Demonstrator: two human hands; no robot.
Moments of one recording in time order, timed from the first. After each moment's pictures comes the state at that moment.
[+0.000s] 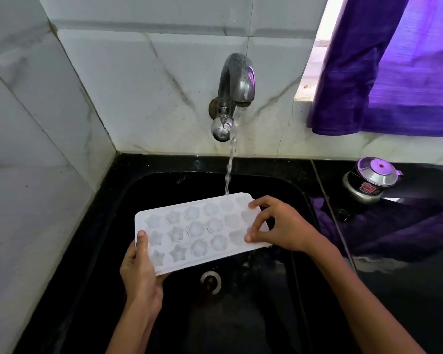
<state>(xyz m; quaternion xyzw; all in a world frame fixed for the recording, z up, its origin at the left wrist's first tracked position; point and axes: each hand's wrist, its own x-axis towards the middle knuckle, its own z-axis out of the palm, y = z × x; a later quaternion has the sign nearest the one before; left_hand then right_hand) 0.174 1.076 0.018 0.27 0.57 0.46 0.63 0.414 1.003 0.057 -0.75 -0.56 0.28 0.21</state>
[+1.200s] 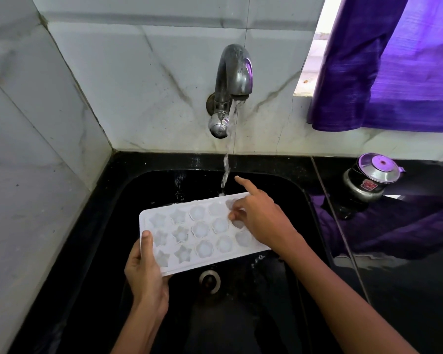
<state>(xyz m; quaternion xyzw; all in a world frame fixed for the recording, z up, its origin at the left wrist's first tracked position) 0.185 1.069 0.008 0.28 0.56 0.48 0.61 0.388 1.037 0.044 -0.77 -0.60 0.14 0.15</state>
